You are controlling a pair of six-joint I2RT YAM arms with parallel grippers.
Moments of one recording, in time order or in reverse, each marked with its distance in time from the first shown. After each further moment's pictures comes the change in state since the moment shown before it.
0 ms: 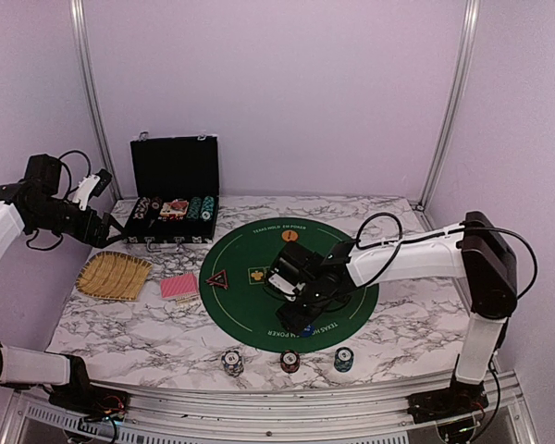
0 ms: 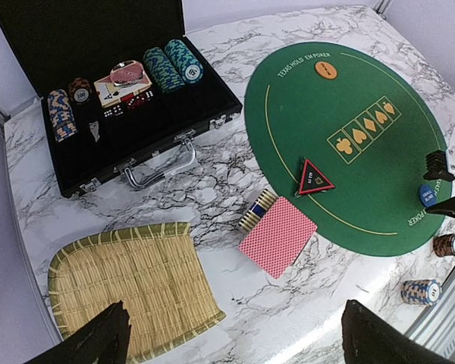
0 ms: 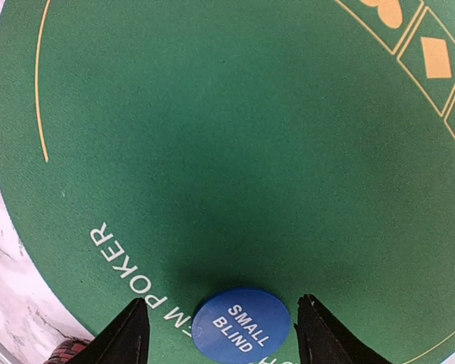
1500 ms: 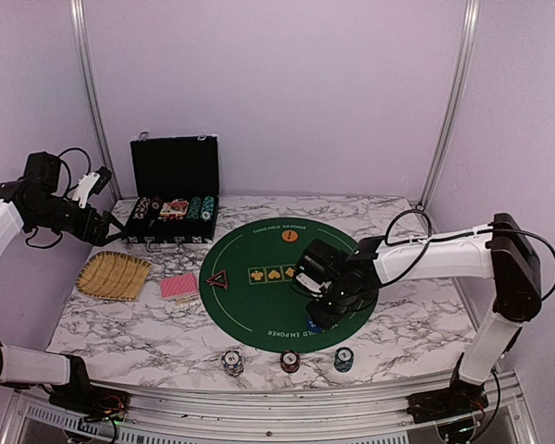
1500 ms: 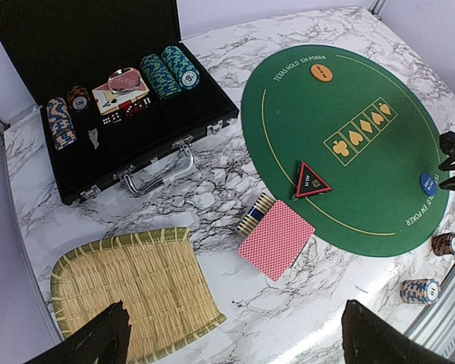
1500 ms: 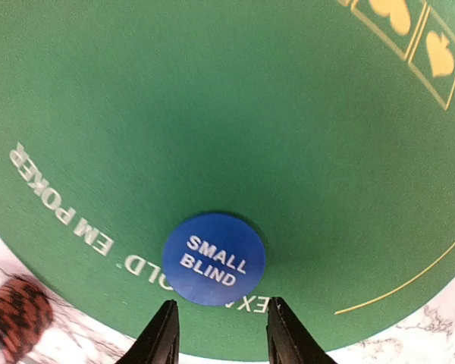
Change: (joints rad) left arm 0.000 0.005 0.019 -0.007 0.013 0.014; right arm -0.062 -0.146 -0.151 -0.080 0.044 0.048
